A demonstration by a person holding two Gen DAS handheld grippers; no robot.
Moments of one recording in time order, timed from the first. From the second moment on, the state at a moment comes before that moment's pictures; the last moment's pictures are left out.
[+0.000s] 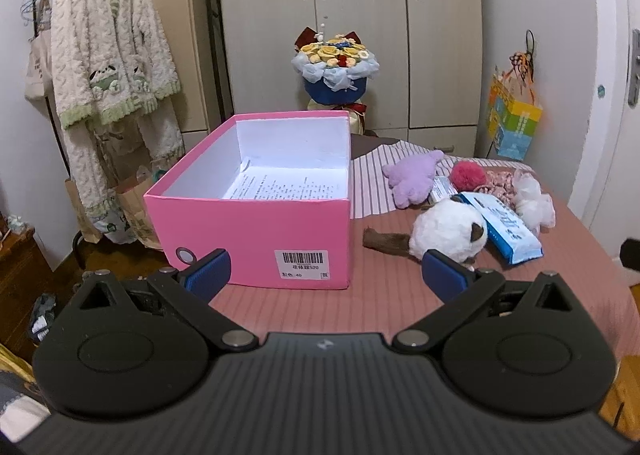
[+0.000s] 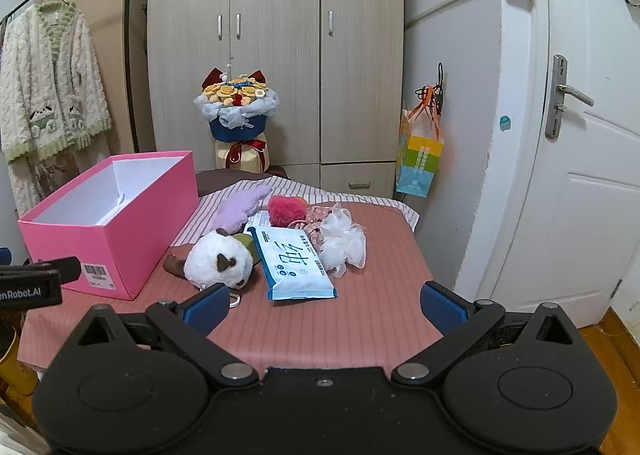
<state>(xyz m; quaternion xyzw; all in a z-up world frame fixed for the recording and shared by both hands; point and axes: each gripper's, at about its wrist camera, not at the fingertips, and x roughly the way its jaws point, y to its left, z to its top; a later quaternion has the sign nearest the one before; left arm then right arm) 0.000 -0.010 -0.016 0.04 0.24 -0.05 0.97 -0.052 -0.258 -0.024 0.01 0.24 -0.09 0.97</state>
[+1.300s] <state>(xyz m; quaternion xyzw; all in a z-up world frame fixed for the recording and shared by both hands) -0.017 -0.009 -0.017 0.04 0.20 -0.05 0.98 -0.065 -0.256 -0.028 0.00 0.22 -0.09 0.97</state>
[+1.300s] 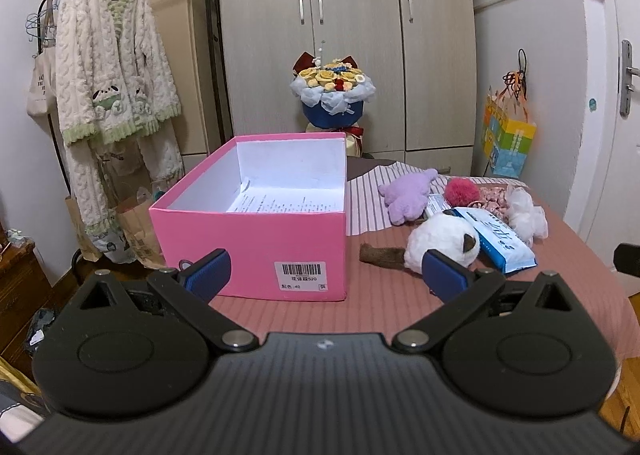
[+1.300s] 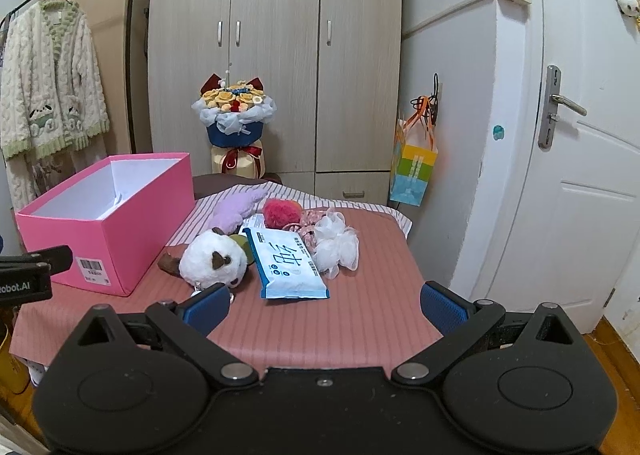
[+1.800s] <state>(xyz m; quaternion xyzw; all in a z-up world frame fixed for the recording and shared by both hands) -0.026 -0.014 -0.013 0.04 0.19 -0.06 0.98 -0.071 -0.251 -0.027 -0.02 0.21 -0.08 0.97</state>
